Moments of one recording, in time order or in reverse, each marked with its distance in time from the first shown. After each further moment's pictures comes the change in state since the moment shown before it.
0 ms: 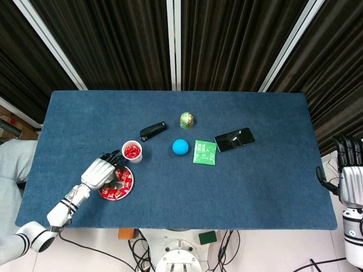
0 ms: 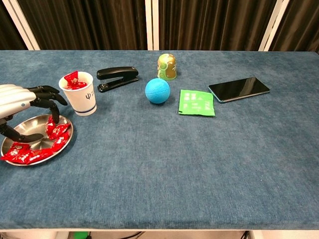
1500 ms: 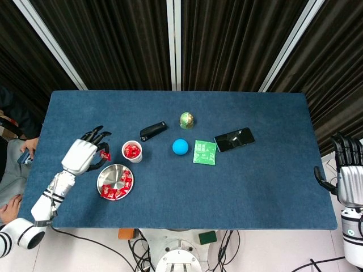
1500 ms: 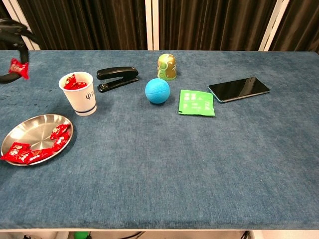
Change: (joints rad) left arm -0.009 0.187 -0.138 -0.237 -0.083 0.090 -0.015; right arm 0.007 -0.006 -0.004 0.005 -0.013 -0.001 0.011
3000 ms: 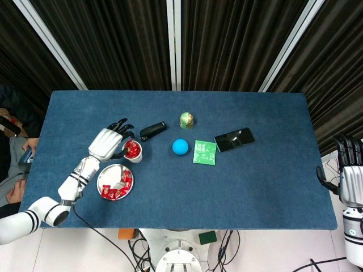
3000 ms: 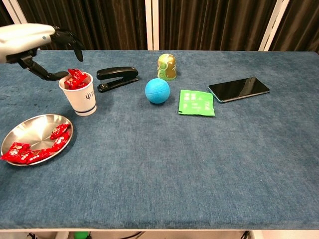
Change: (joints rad) left arm -0.149 -0.099 -0.043 0.077 -0.075 -0.149 0.034; right arm -0.004 0.000 0.005 0.014 0.019 -0.007 0.019
